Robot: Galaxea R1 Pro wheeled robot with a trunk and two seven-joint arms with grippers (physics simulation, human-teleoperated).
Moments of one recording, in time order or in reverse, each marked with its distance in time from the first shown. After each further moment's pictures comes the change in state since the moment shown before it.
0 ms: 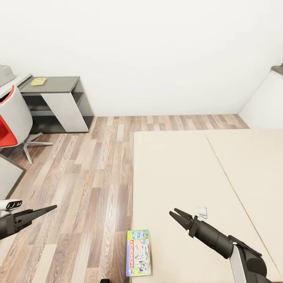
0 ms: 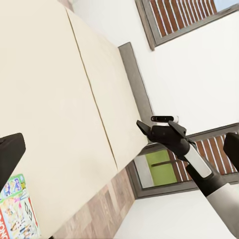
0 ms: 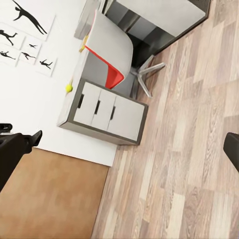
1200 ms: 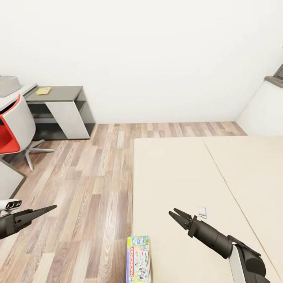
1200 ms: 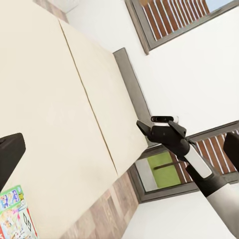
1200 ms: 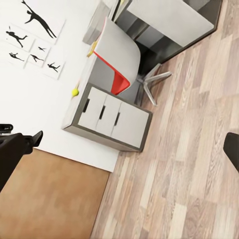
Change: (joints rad) left arm 0.000 0.002 0.001 0.000 0.001 0.000 0.000; right arm 0.000 0.006 0.002 0.000 0.000 0.000 -0.002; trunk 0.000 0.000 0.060
